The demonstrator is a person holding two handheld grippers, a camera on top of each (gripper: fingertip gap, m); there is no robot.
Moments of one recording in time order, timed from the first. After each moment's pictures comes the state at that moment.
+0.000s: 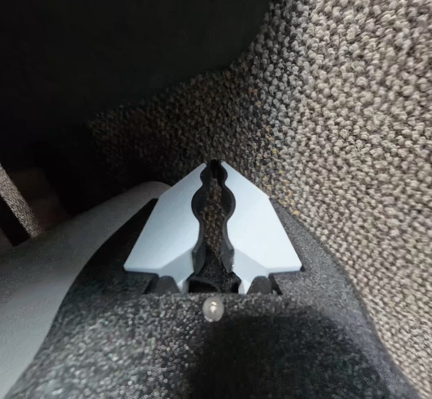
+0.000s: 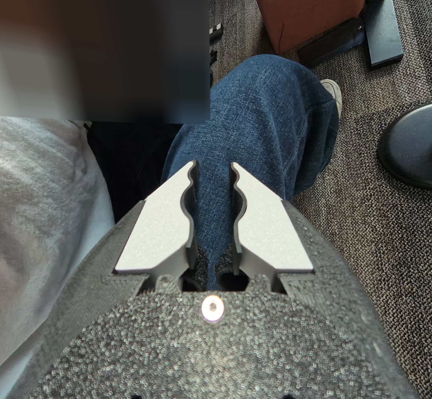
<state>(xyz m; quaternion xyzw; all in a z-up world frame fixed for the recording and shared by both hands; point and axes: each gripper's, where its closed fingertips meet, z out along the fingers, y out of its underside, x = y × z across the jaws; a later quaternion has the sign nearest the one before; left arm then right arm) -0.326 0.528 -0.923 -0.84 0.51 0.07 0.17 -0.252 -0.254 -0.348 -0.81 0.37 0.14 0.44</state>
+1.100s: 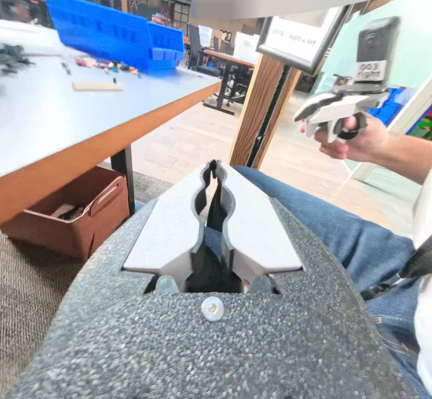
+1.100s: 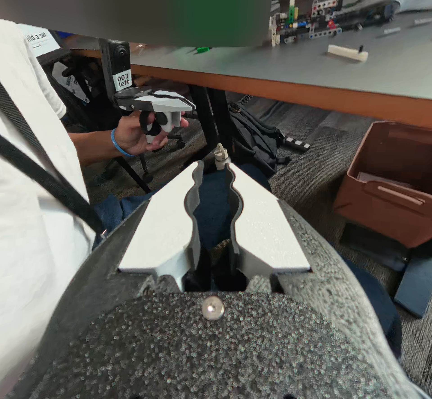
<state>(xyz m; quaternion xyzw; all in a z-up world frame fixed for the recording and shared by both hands) -0.311 0.078 -0.190 -0.46 0.56 -0.61 0.31 -0.249 -0.070 -0.172 -0.80 0.01 0.13 0.59</state>
